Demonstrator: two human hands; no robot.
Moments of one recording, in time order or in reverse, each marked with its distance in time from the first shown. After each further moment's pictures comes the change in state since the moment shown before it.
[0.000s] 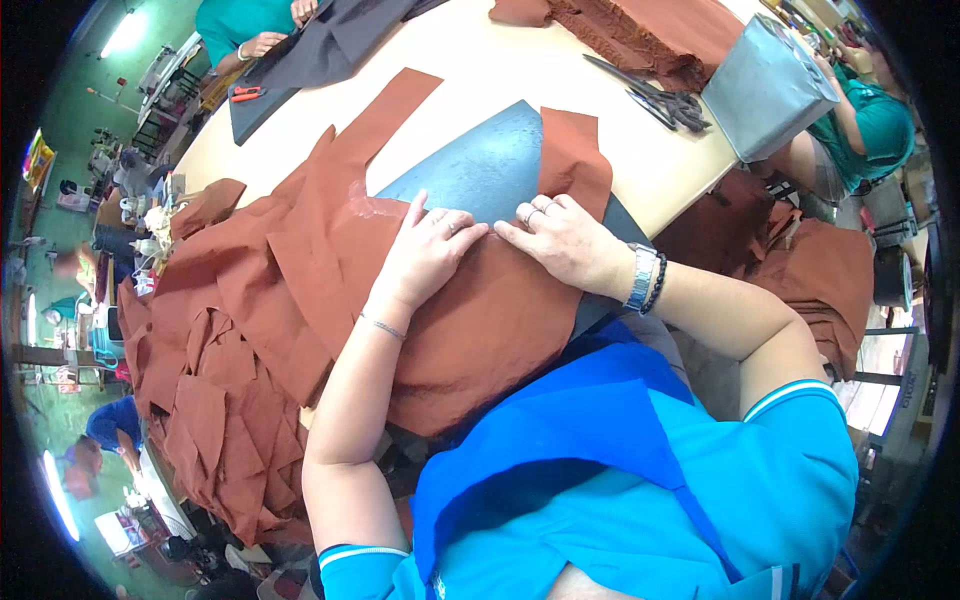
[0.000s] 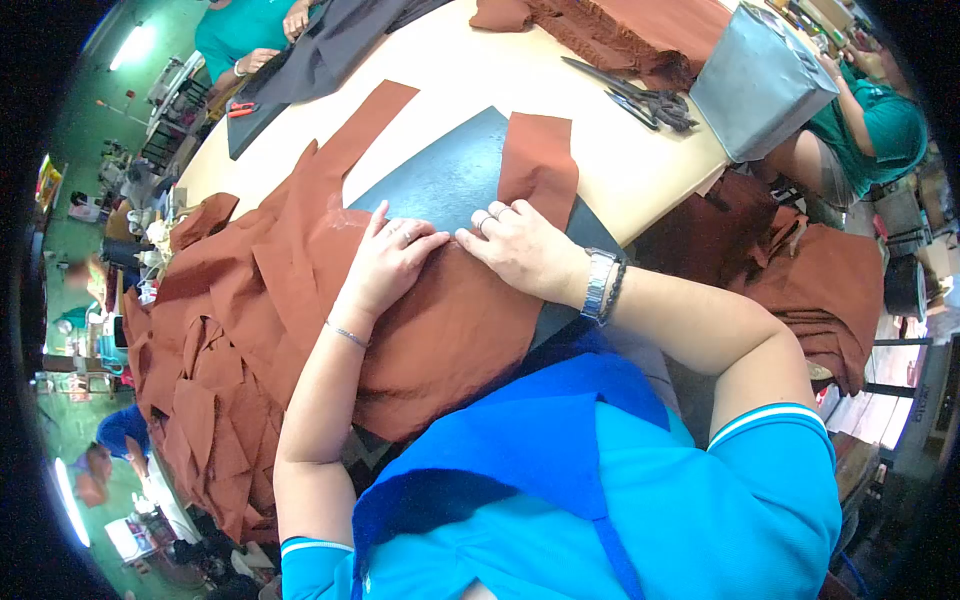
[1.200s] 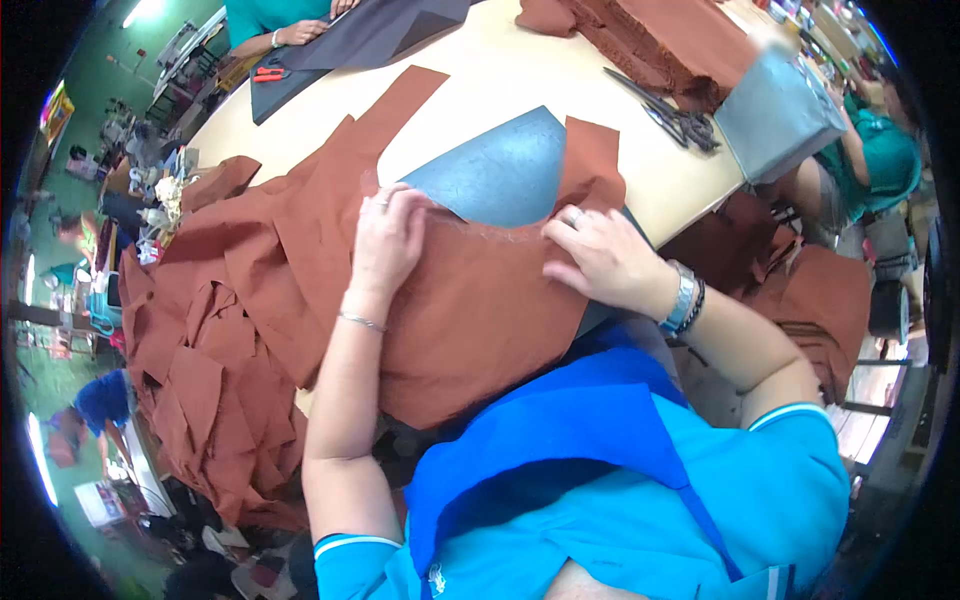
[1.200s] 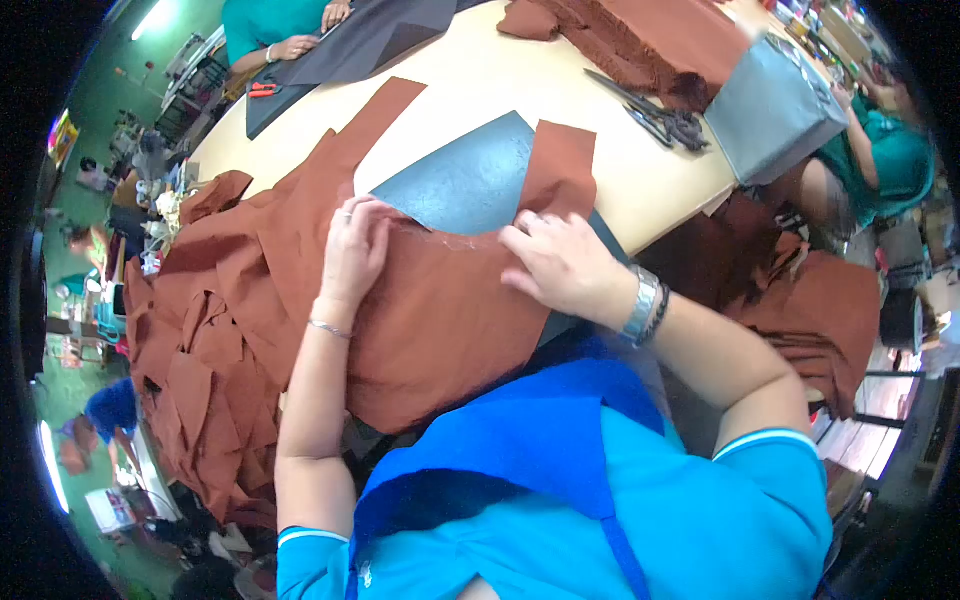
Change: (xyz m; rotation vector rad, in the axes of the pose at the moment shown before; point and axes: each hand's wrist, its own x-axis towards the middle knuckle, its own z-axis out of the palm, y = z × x) left_hand -0.025 -0.026 -0.021 -0.201 0.248 -0.438; right_hand -0.018 -0.005 -0.042 0.206 -0.201 0.197
